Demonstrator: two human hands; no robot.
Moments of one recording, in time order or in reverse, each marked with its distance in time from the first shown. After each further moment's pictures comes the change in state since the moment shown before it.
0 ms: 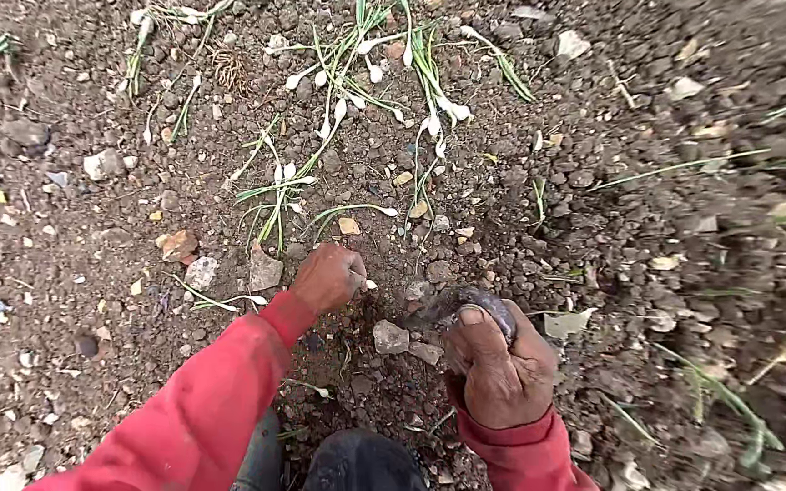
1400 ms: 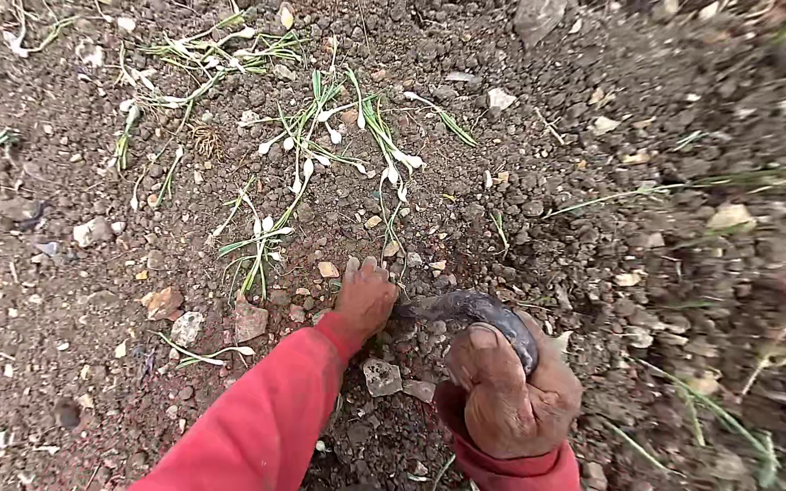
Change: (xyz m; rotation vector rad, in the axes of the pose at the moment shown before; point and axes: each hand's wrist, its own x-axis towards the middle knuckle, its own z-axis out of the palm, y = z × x) left_hand 0.068 0.057 0.034 0.545 0.062 0.222; right_hand 0.031 -0.014 0.001 0.005 0.150 -0.164
